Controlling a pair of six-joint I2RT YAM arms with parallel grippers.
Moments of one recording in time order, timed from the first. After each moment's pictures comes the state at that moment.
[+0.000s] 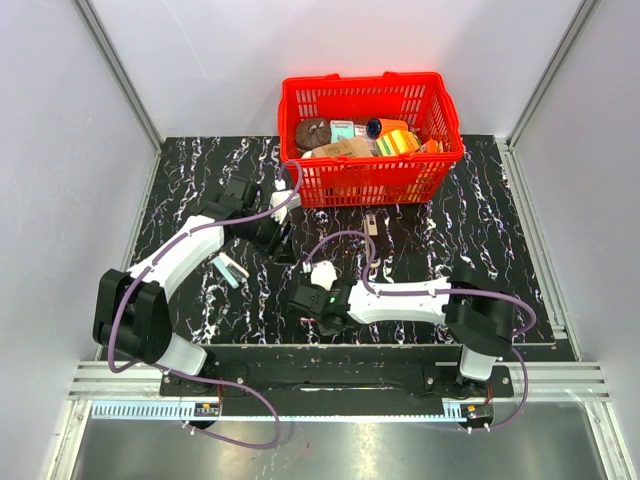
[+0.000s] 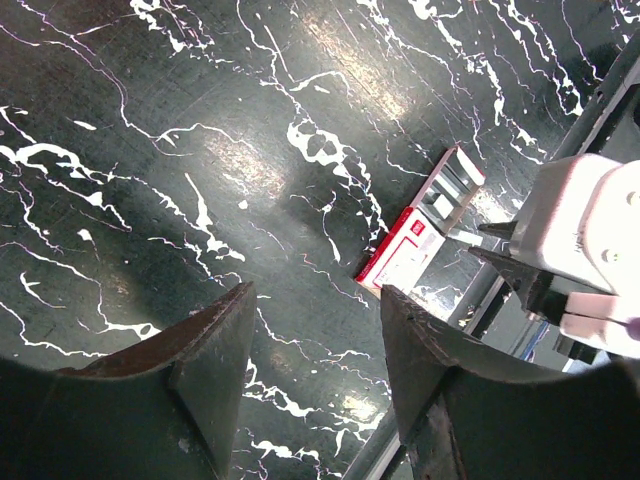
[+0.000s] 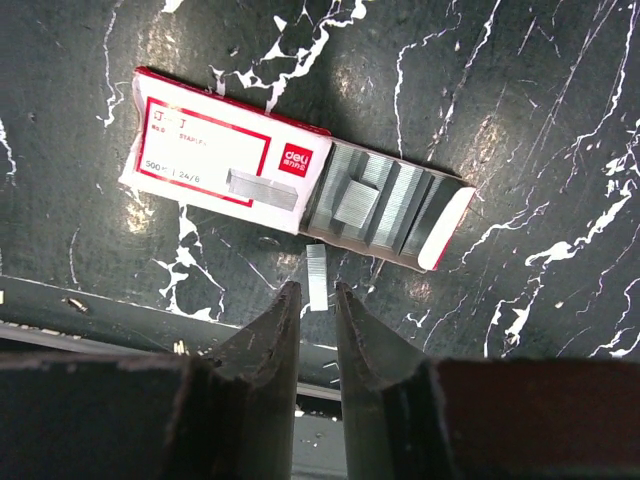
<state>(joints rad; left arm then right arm) -0.35 1.47 1.09 -0.66 0.64 0.23 1.27 1.77 1.16 -0.71 0.38 0.90</state>
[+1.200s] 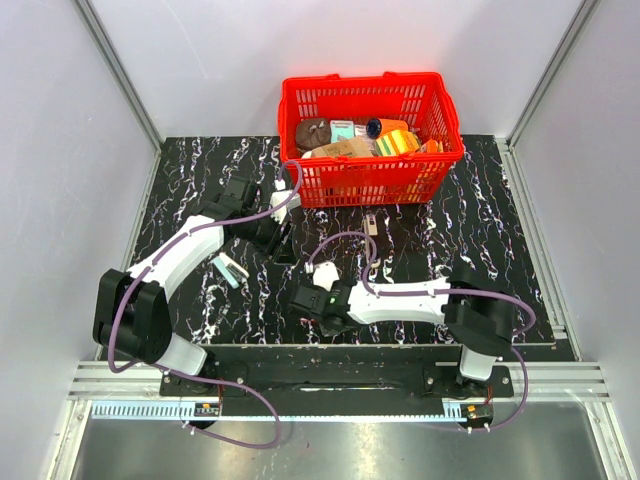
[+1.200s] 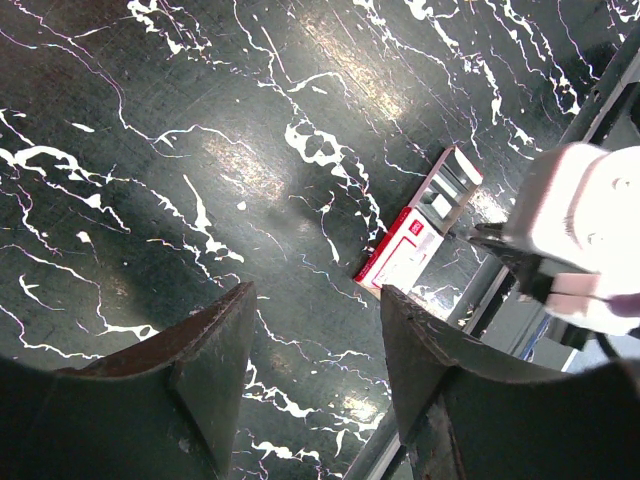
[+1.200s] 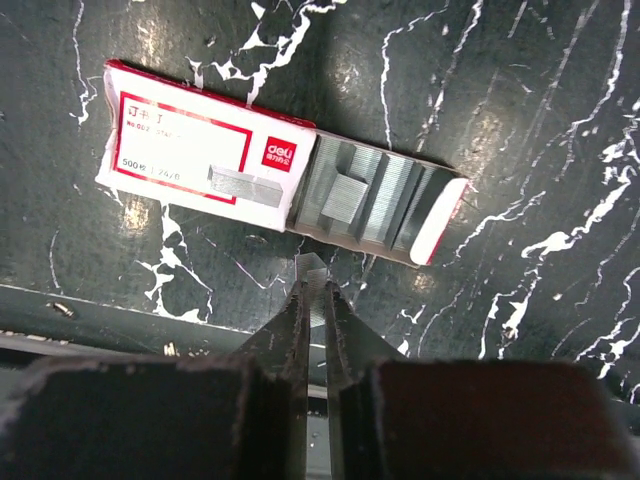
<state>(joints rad) -0.35 1.47 1.09 -0.66 0.65 0.24 1.27 1.79 1.16 -0.72 0.39 0.91</state>
